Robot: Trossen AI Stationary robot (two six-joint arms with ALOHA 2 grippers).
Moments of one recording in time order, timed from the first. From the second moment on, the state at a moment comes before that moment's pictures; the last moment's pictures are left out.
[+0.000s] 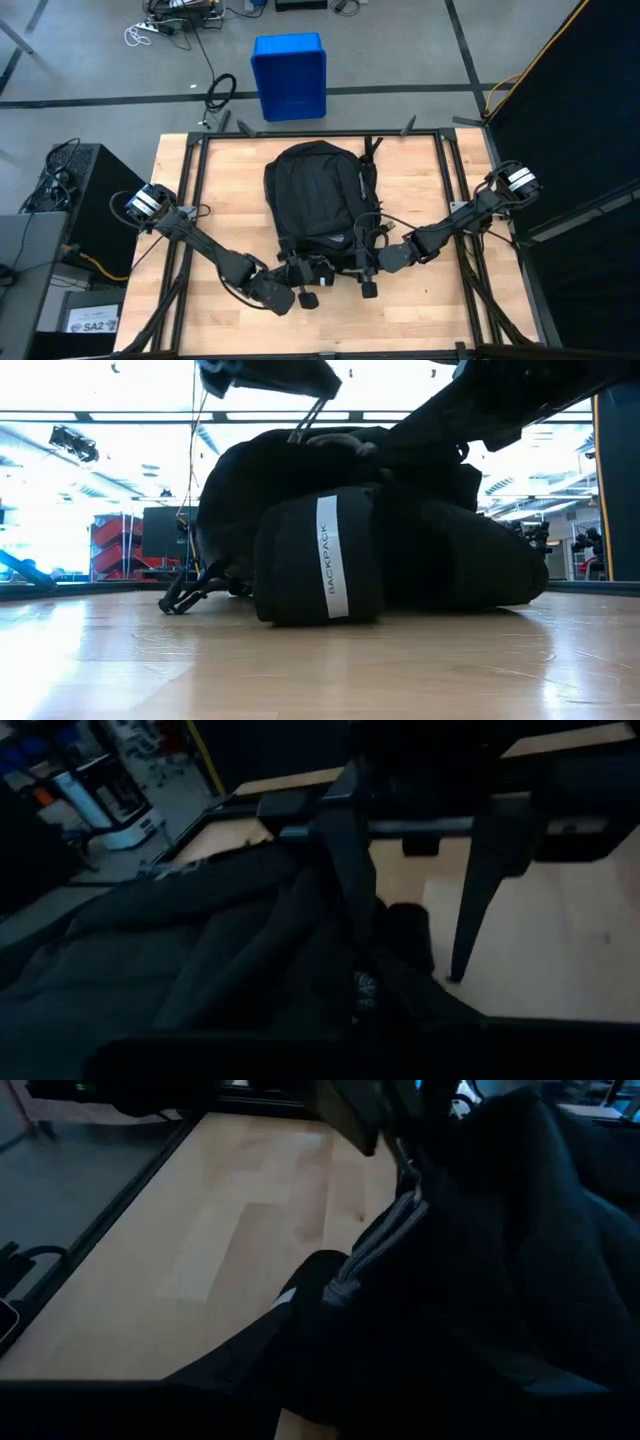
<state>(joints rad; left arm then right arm) -0.58 1.76 1.16 0.06 -0.94 -0.22 0.48 1.60 0.72 0.45 0.39 0.13</state>
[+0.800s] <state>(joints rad) -0.50 1.82 1.16 0.26 -0.80 -0.11 0.45 1.60 0.72 0.43 0.42 0.16</state>
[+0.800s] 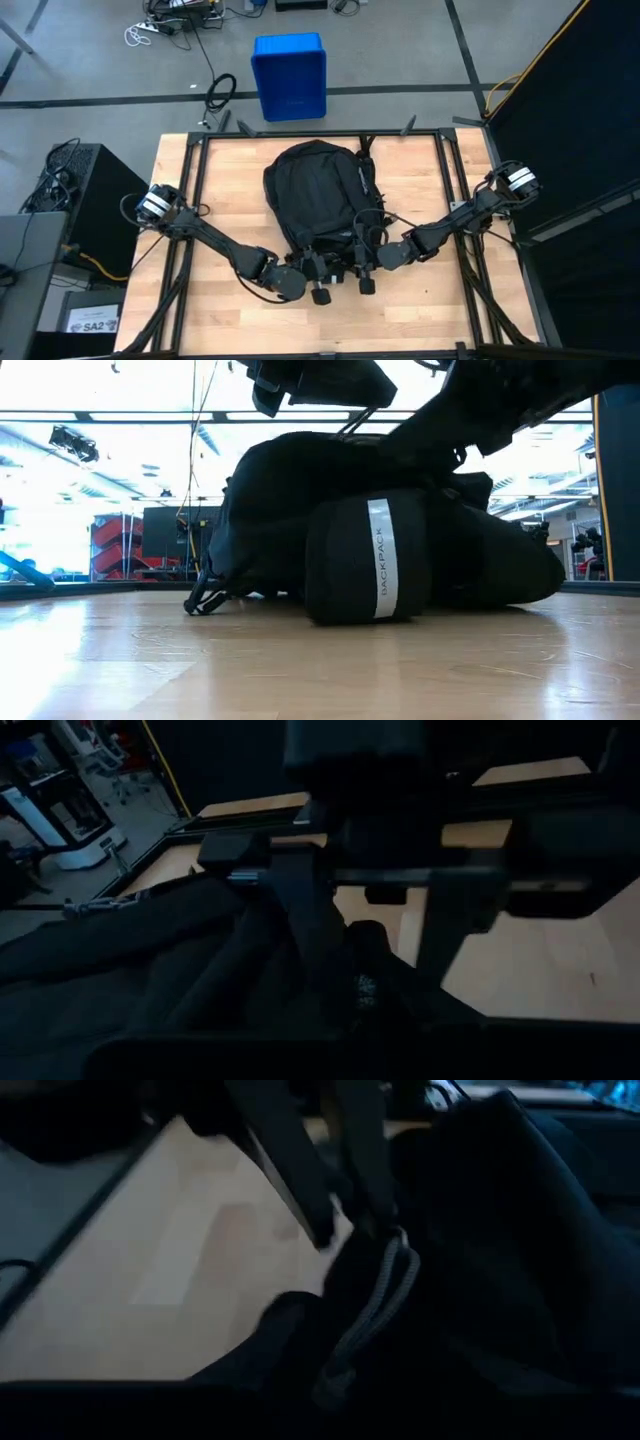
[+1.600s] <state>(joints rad) -0.75 1.75 1.16 -0.55 -1.04 -0.79 0.56 1.32 0.72 -0.09 0.59 0.26</state>
